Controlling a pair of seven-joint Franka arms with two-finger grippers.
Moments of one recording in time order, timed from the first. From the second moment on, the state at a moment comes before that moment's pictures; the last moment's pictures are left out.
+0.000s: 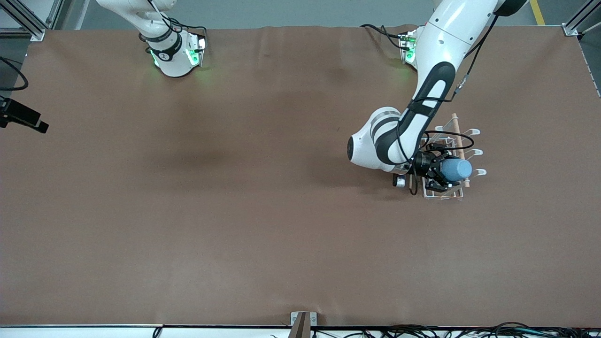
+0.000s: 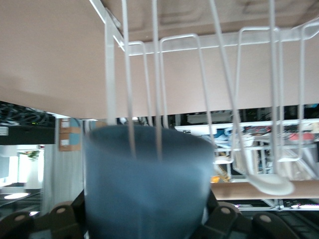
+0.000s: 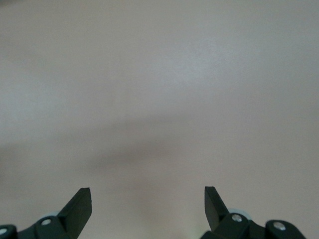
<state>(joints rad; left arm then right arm) -0.39 0.61 -0.20 -1.83 1.12 1.42 0.60 -0.04 0.05 -0.08 -1.44 0.04 1.48 0.06</state>
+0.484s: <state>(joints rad) -0.39 0.58 -0.20 -1.73 1.08 1.37 0.44 -0.02 0.05 -0.08 -1.44 0.04 1.48 0.06</state>
